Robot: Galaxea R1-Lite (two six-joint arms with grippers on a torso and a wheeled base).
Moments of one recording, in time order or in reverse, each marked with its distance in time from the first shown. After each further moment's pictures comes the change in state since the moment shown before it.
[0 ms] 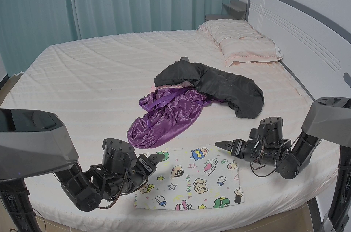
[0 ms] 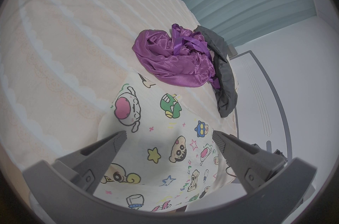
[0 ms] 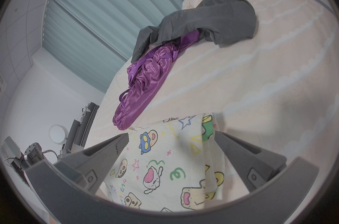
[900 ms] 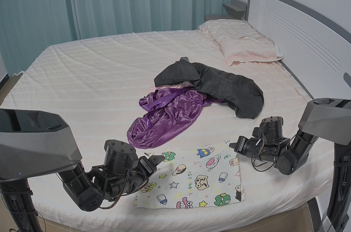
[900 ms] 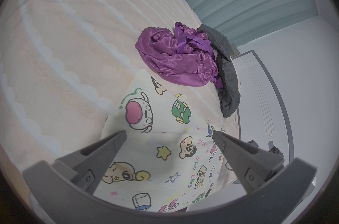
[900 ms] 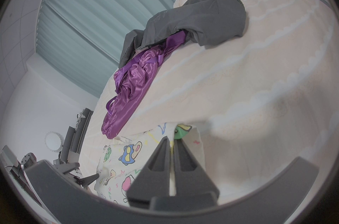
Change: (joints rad) left arm 0.002 0.023 -0.007 0.000 0.002 -0.002; right arm -0.063 0.075 -0.065 0.000 -0.005 0.006
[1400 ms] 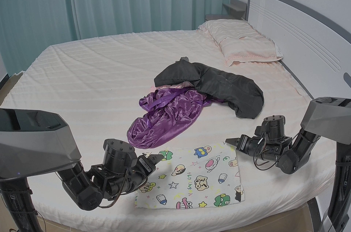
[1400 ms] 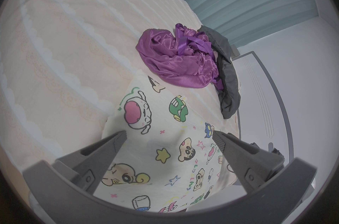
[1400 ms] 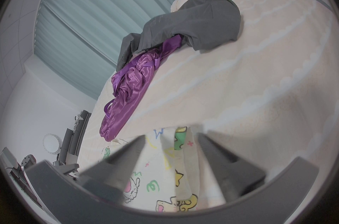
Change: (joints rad) left arm 0.008 0.000 -0.003 0.000 0.000 -0.001; right arm -0.011 -0.017 0.009 0.006 -0.015 0.000
